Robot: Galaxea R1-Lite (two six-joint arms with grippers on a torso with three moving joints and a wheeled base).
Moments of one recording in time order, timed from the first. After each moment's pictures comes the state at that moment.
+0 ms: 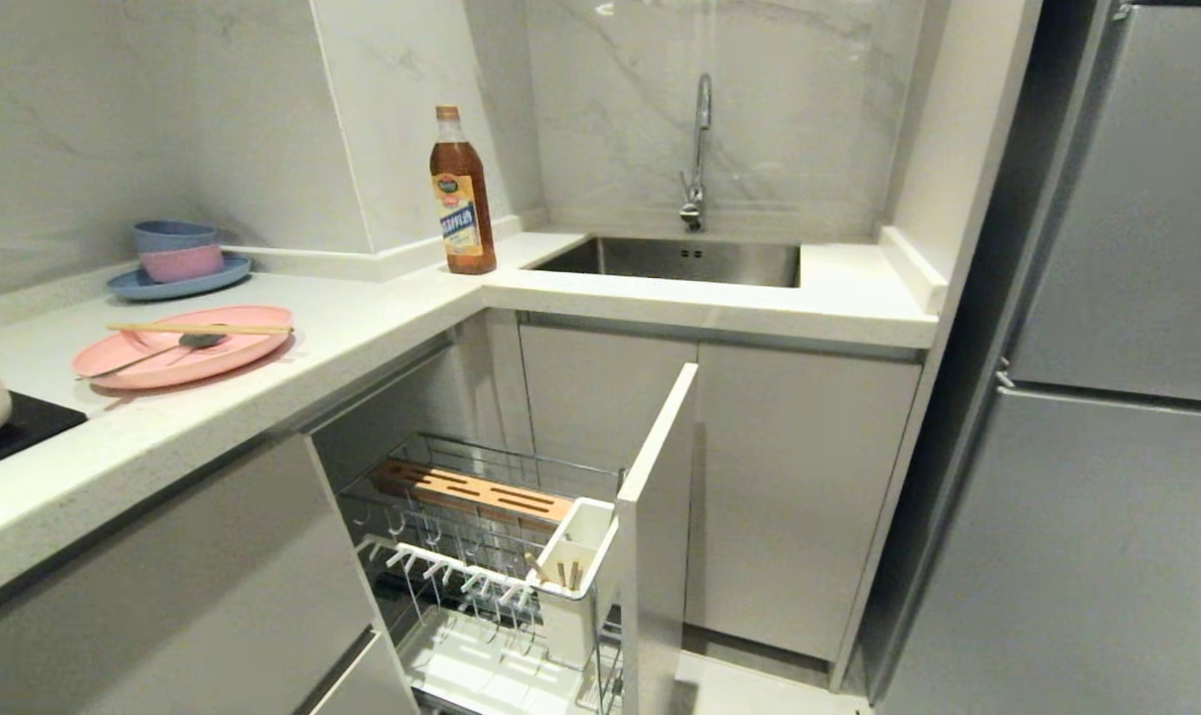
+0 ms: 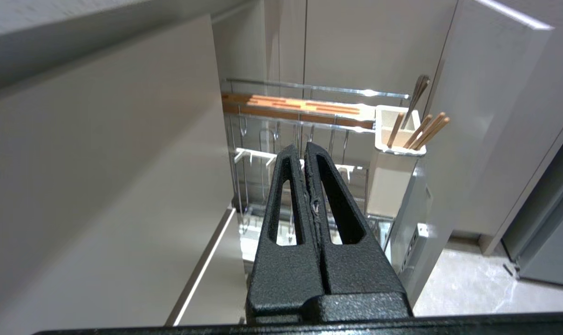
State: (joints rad) left arm 0.00 0.00 0.00 0.02 -0.01 0.02; right arm 0.00 0.00 0.00 0.00 0.00 0.00
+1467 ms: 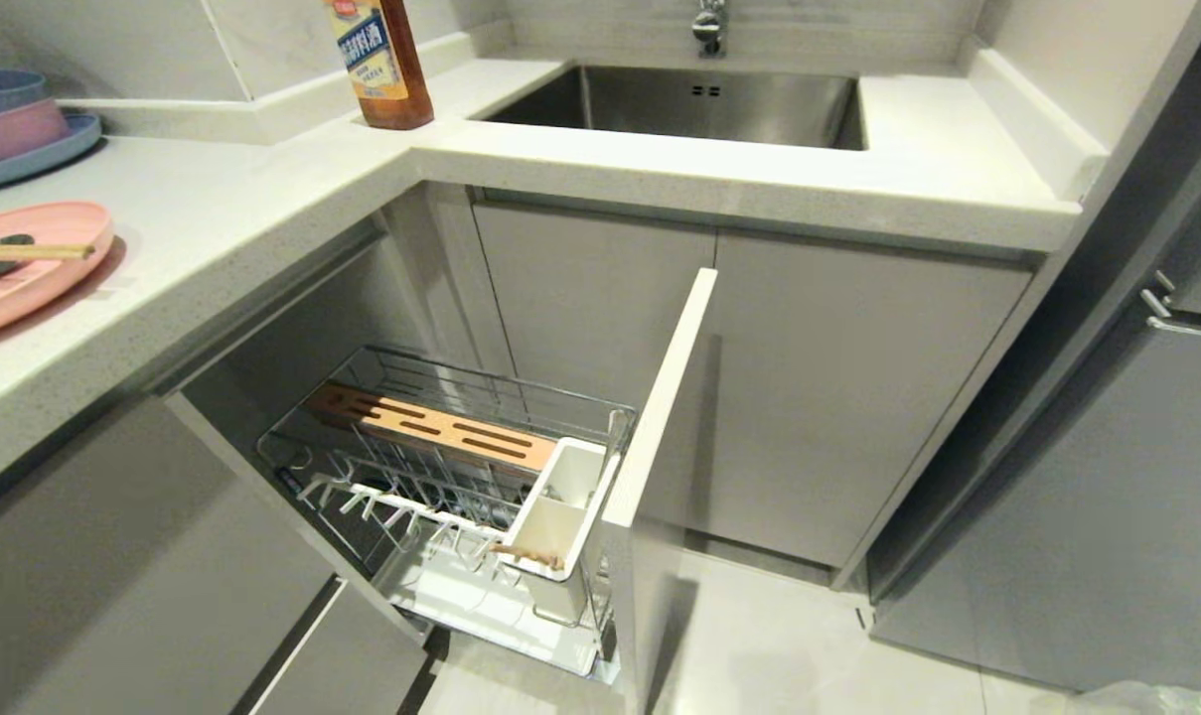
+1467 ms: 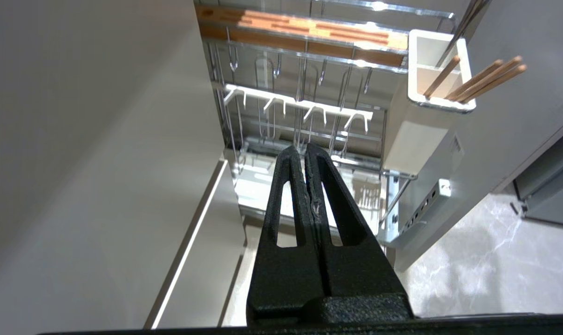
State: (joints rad) left arm 0.00 0.00 0.00 0.02 -0.01 0.02; right arm 0.00 0.00 0.00 0.00 0.00 0.00
